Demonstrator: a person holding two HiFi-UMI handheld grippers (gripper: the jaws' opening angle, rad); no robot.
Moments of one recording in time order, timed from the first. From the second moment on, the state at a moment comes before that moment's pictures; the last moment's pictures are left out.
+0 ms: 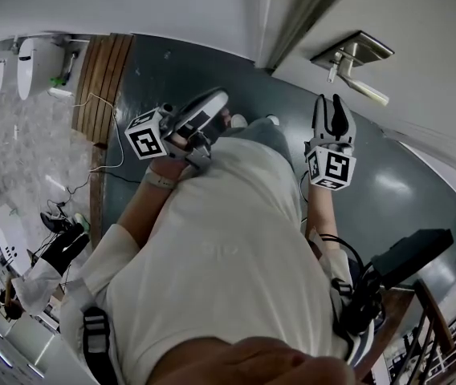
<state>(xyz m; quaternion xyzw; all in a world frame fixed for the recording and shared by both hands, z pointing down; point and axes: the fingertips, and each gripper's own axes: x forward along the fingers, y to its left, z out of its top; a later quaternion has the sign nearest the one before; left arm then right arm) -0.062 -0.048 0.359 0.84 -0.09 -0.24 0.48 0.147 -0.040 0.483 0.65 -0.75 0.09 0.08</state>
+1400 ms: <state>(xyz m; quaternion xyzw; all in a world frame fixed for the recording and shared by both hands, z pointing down) -0.082 -0.049 0.349 0.83 -0.10 -0.25 0.49 0.150 -0.091 0.501 0.65 -0.61 -0.20 0.40</state>
